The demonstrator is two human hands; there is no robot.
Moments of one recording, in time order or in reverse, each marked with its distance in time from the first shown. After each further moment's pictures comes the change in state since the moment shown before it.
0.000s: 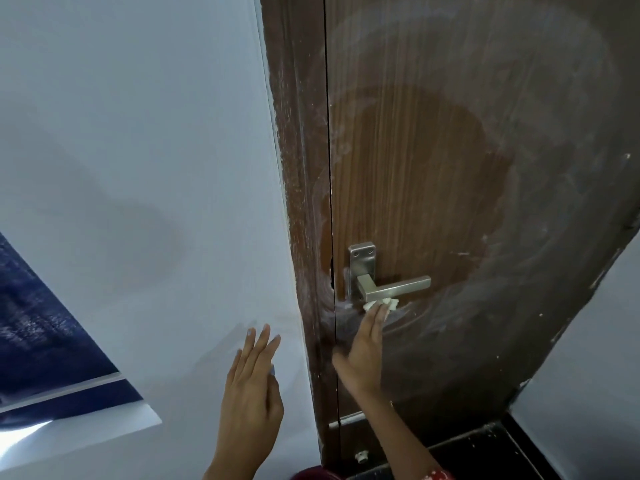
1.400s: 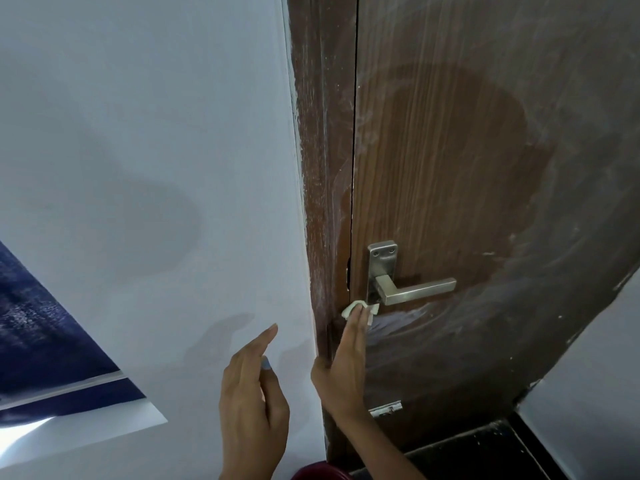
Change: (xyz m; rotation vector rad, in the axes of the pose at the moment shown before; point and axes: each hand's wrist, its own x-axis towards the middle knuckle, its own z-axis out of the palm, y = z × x) left_hand 0.009 0.018 -0.016 -0.170 0.320 0.035; right_hand -0.026 -0.037 0.036 0.016 0.012 -0.035
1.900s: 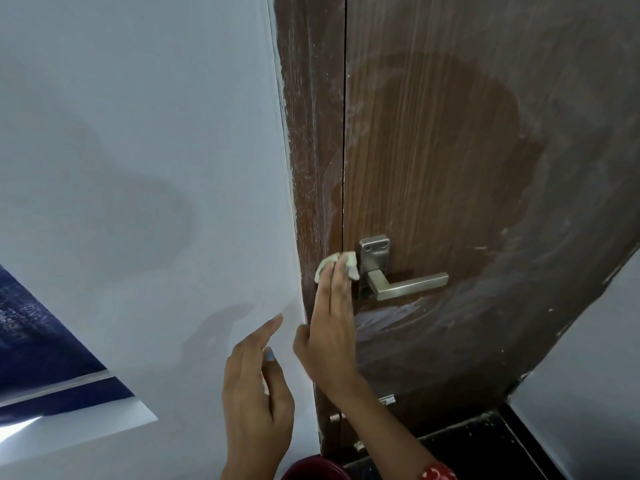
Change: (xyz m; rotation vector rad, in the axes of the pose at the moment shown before) left_hand 0.003 0.009 0.011 -0.059 0.027 0.043; right_hand 0.030 -0.045 -0.027 -0.133 0.139 -0.376
